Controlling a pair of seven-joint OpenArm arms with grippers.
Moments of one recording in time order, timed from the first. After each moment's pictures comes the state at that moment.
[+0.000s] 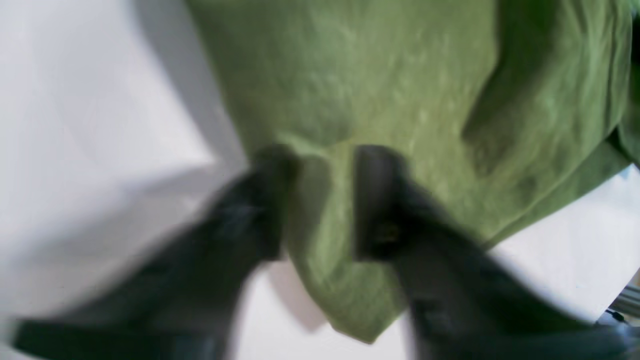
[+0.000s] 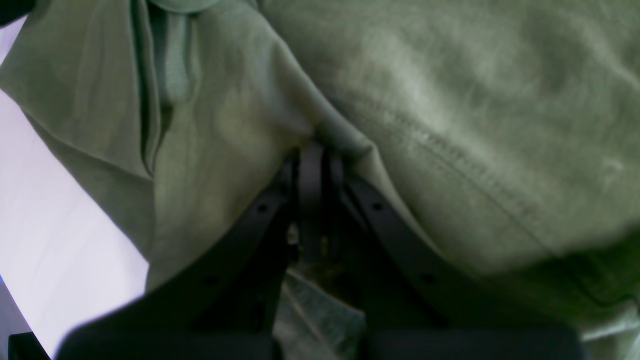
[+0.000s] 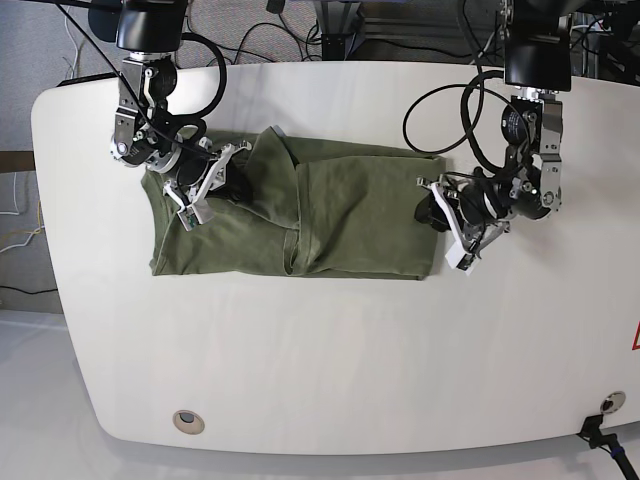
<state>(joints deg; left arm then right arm) -6.1 -15.2 1.2 84.9 -31.2 -27.7 59.6 -3.9 9.9 11.1 77.8 24.7 41.2 -41.7</state>
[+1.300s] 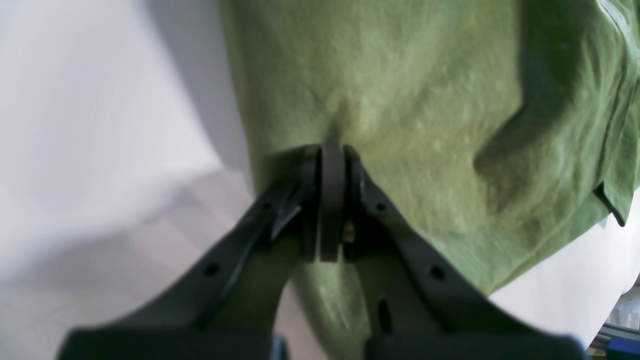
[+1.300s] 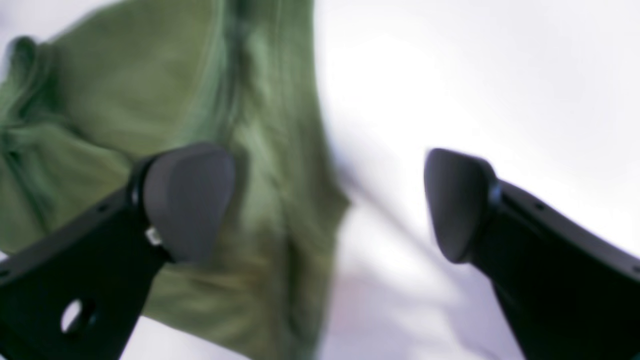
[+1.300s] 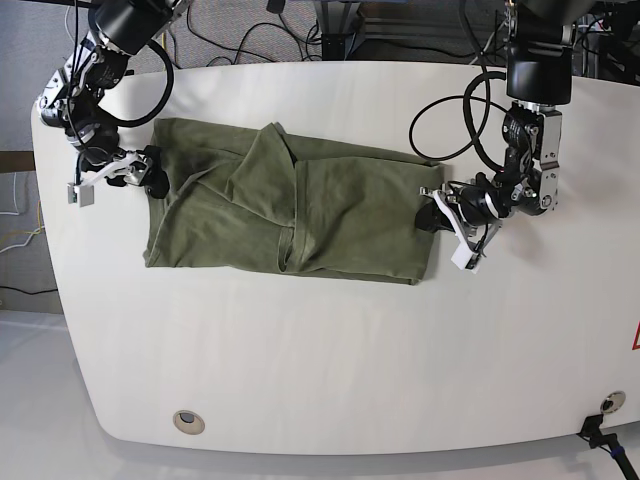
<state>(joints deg) -8.4 -16.2 2.7 69.4 -35.4 -29.0 47.9 -1.2 7.4 47.8 80.0 36.0 40.2 -60.9</state>
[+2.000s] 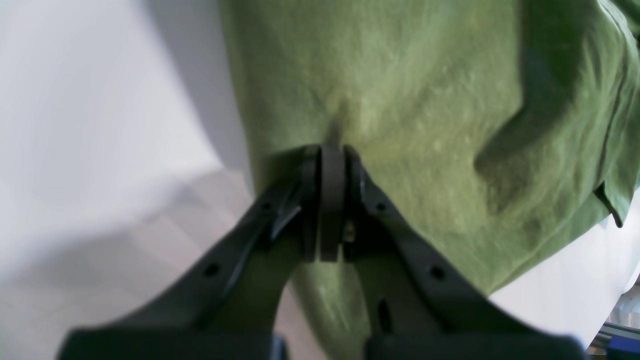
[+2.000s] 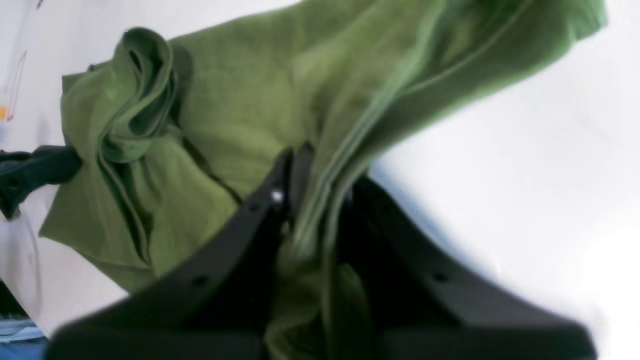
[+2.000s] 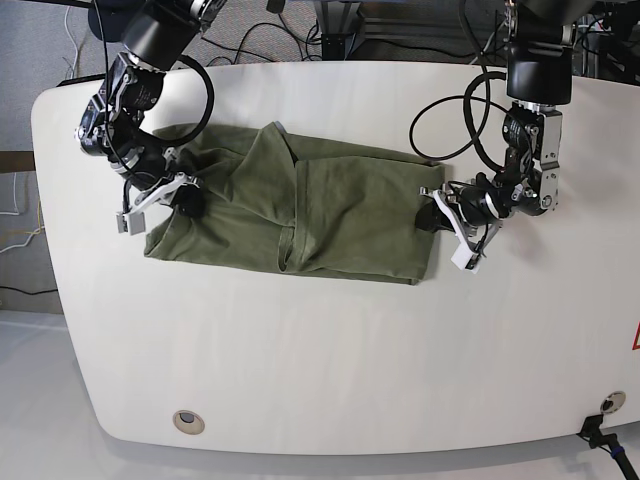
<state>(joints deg) -8.4 -16.2 2.7 69.5 -35.4 -29.0 48.2 2.0 2.1 37.4 79.4 35.7 39.9 -59.0</state>
